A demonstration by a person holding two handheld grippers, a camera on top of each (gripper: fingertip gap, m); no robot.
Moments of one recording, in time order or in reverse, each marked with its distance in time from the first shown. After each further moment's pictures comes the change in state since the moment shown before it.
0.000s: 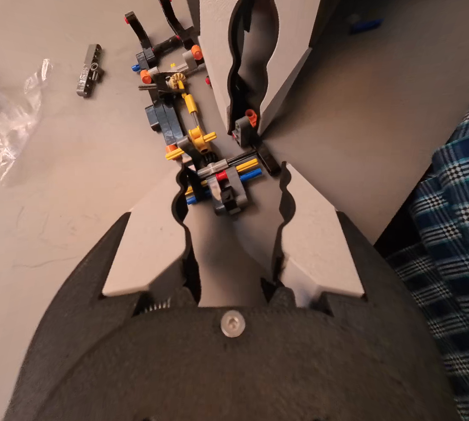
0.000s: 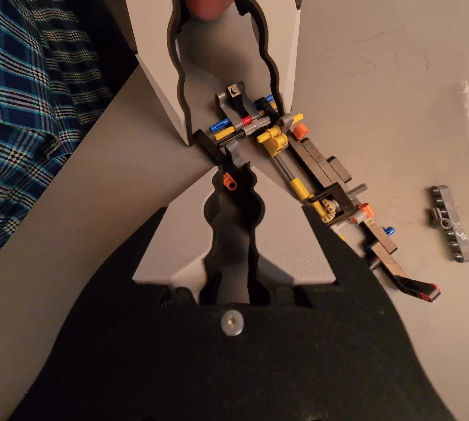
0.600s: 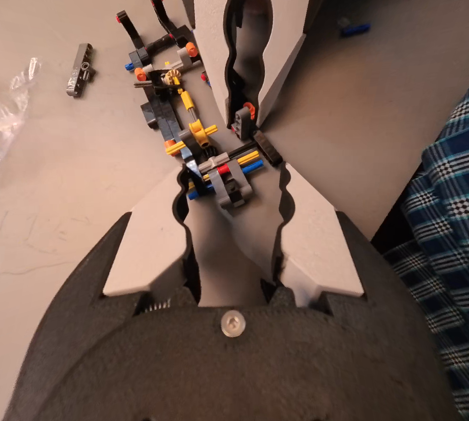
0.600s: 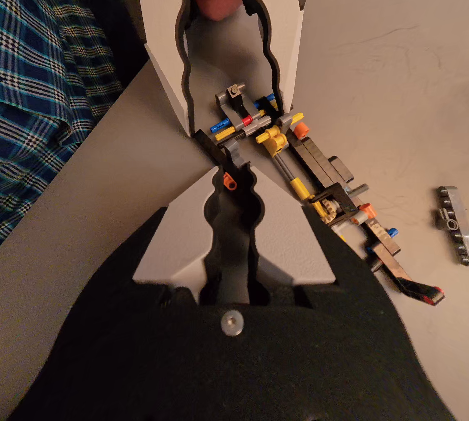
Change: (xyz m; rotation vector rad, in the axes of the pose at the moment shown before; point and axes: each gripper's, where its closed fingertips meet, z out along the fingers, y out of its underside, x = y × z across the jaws) left arm 0.003 0.002 0.001 0.019 0.041 -0.010; right arm -0.002 0.003 -0.004 0.008 -0.056 -0.010
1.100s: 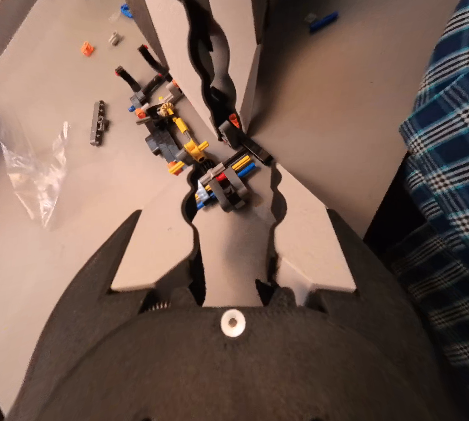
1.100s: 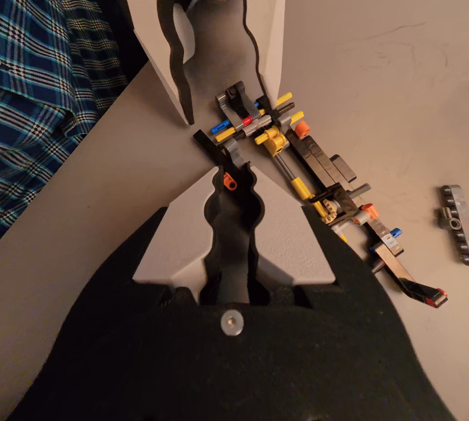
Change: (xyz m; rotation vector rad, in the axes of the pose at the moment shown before) left arm 0.010 -0.013 -0.009 0.017 -0.040 0.247; right arm -0.002 0.002 -0.002 -0.007 -0.026 -0.019
